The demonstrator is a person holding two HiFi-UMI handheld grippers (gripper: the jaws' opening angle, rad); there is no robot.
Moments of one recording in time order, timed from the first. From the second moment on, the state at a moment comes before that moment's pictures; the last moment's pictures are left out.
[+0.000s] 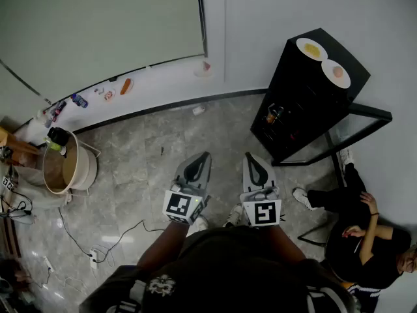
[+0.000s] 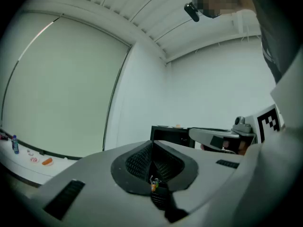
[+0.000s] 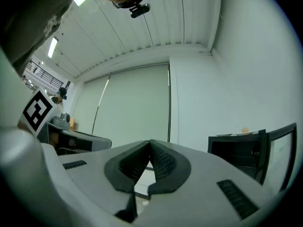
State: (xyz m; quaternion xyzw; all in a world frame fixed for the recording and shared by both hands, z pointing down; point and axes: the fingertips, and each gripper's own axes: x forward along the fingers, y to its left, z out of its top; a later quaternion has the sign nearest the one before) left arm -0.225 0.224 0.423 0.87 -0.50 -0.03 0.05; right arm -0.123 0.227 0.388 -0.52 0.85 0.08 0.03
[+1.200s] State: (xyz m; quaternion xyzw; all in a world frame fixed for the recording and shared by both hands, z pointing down) left arm -0.225 0.222 0.421 0.86 -0.50 -0.06 0.08; right arm -0.107 0.230 0.382 -0.52 0.85 0.07 0.07
